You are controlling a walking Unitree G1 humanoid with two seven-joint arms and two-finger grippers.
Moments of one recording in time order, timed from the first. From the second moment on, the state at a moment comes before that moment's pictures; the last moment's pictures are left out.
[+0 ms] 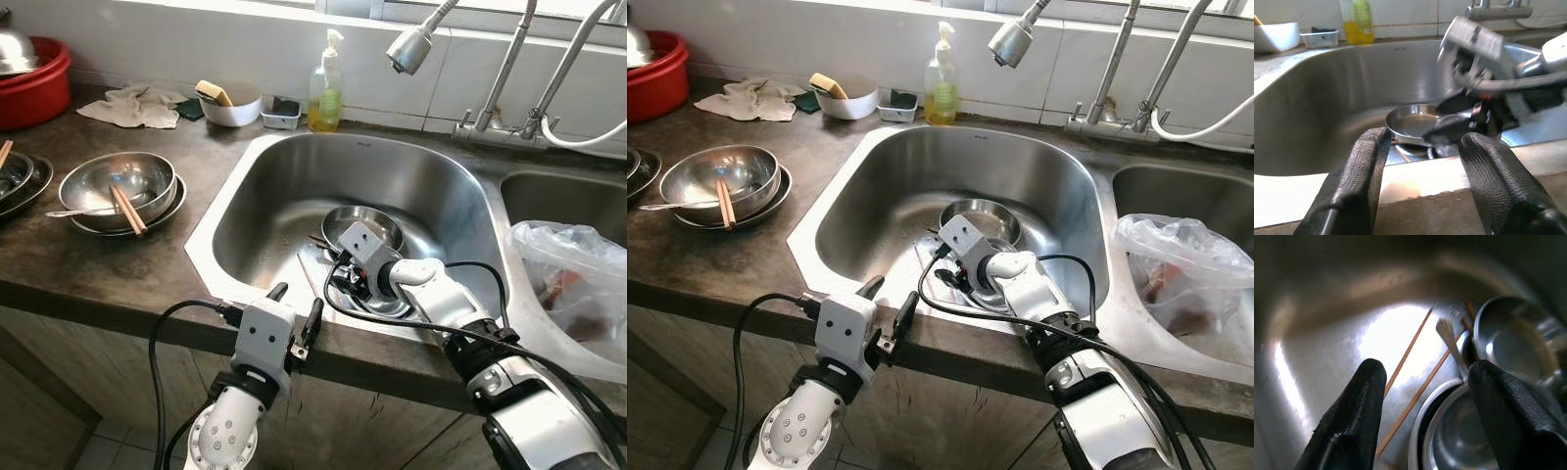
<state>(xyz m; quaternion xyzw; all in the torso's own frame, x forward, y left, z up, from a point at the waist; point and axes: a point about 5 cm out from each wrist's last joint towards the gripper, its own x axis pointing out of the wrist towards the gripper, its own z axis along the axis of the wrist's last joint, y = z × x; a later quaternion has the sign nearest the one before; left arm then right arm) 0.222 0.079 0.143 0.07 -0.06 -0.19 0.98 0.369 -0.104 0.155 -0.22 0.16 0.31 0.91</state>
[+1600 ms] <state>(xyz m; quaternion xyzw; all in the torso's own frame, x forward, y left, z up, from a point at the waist) 0.231 0.082 0.138 0.06 -0.05 -0.21 0.98 0.245 -0.132 0.173 0.01 -0.08 0.07 0.99</state>
